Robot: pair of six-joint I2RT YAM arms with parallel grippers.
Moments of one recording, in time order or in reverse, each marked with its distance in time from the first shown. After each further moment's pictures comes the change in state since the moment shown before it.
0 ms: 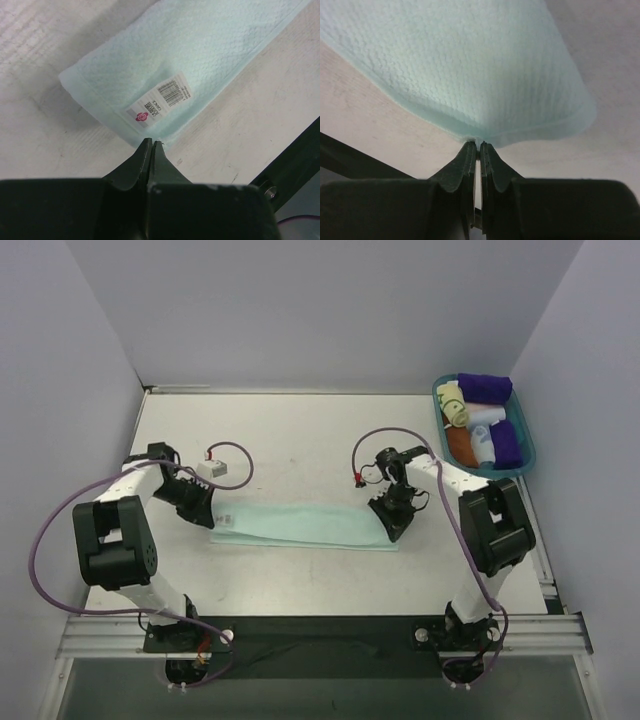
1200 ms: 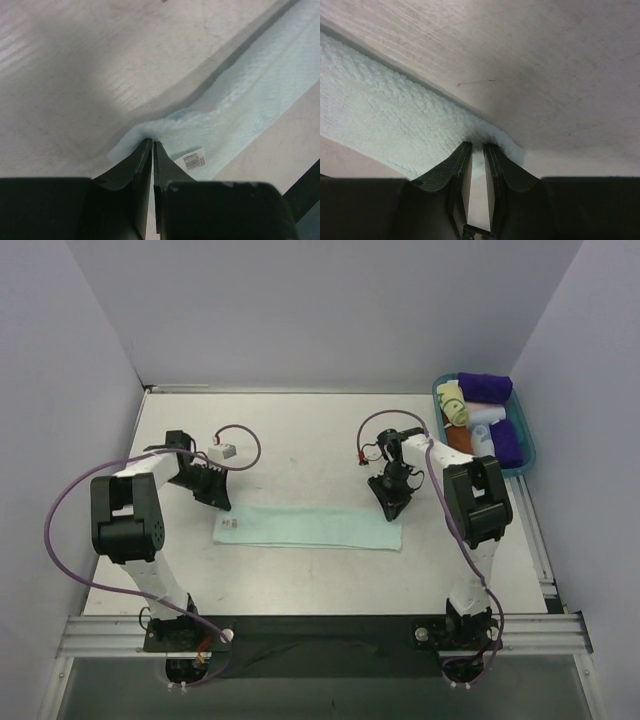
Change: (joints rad) left arm -0.089 0.164 0.083 0.217 0.064 -0.252; right arm -0.076 0.256 0.225 0.008 0.018 0.051
